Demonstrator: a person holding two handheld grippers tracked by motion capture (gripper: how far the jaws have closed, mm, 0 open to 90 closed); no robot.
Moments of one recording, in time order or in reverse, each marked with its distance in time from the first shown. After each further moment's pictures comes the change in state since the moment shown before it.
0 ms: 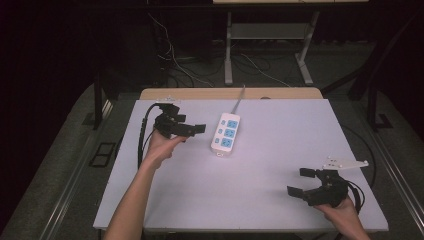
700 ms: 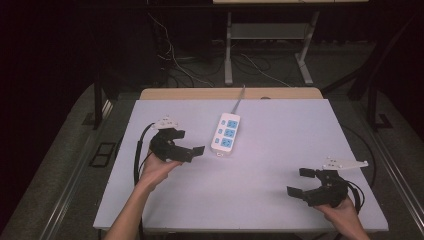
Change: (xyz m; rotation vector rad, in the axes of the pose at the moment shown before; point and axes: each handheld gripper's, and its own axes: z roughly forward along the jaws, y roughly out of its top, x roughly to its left) left arm -0.033 -0.048 -0.023 -0.031 -0.022 0.107; right arm 0.001 0.000 0.000 0.000 0.002 0.001
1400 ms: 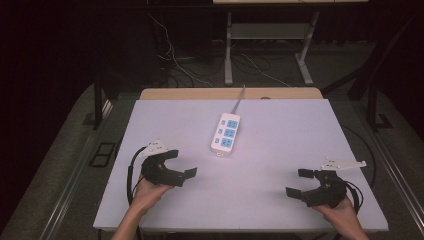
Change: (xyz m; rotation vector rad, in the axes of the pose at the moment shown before) left arm -0.012 -0.059 -0.023 -0.044 -0.013 -0.024; right arm 0.001 0.000 0.003 0.010 0.005 -0.005
